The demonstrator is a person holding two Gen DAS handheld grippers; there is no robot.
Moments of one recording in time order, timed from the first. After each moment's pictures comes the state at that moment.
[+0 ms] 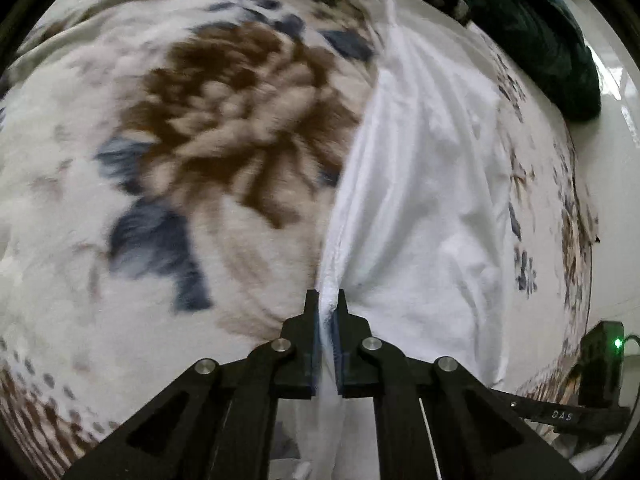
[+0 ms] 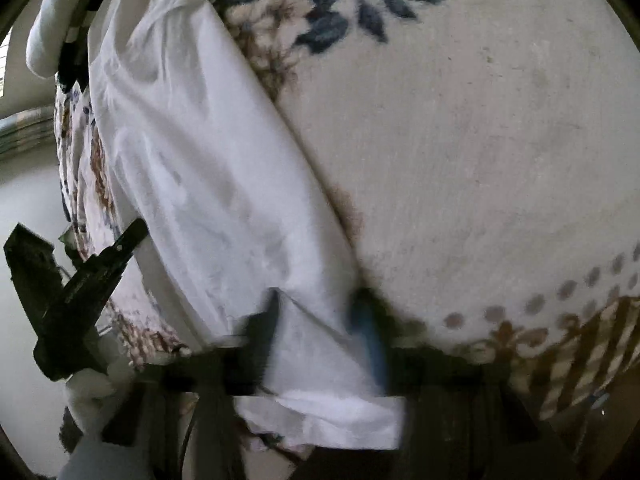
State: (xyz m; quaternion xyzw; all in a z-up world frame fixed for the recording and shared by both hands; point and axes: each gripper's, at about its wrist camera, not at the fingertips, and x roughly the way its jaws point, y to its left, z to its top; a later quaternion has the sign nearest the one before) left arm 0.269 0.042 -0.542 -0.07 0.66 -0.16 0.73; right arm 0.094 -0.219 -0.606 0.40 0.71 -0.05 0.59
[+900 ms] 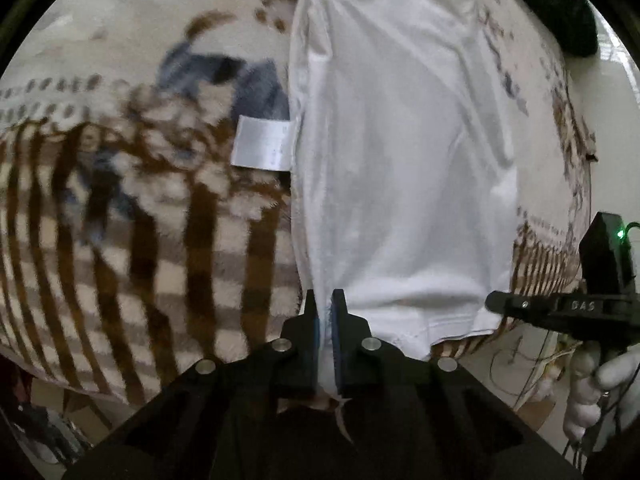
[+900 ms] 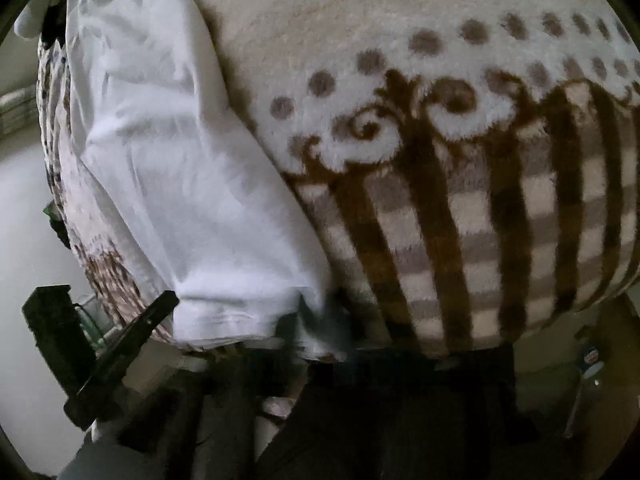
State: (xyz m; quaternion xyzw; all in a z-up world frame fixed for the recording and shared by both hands) left arm 0.099 0.065 -0.537 -0.05 0.74 -0.17 0.65; right arm -0.017 -0.186 -0.611 0.41 0.75 -0.03 0.53
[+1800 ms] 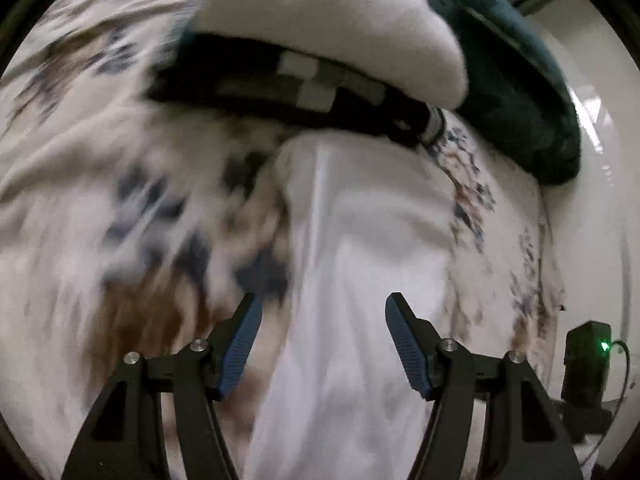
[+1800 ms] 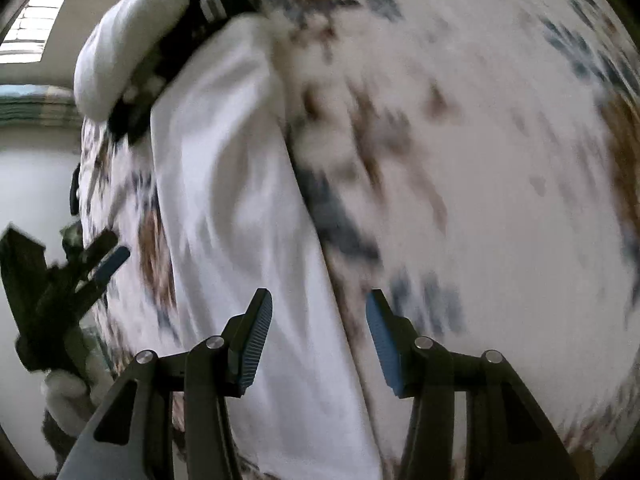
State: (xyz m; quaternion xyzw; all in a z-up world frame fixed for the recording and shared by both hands) left arm 0.452 -0.027 -0.500 -0.10 0.62 -0.20 0.75; right arm 0.271 -0.237 -0.551 0.35 0.65 -0.02 0.68
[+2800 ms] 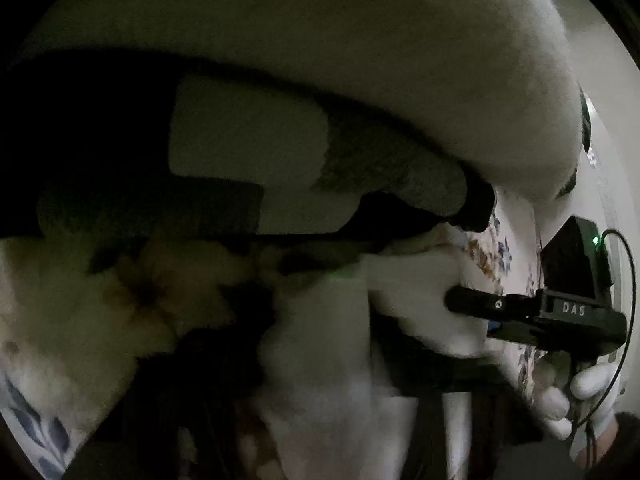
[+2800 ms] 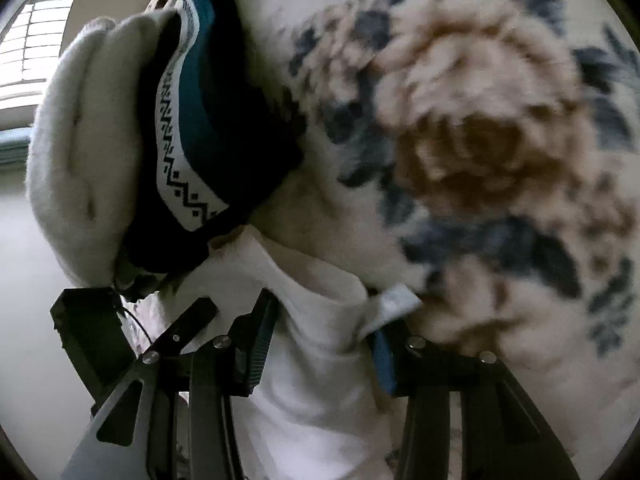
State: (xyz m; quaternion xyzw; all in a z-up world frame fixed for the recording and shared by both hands) left arm 0.558 -0.026 -0.555 -0.13 0.61 -0.27 0.74; right arm 0.514 -0.289 -0.624 0.40 0.62 0.04 0.67
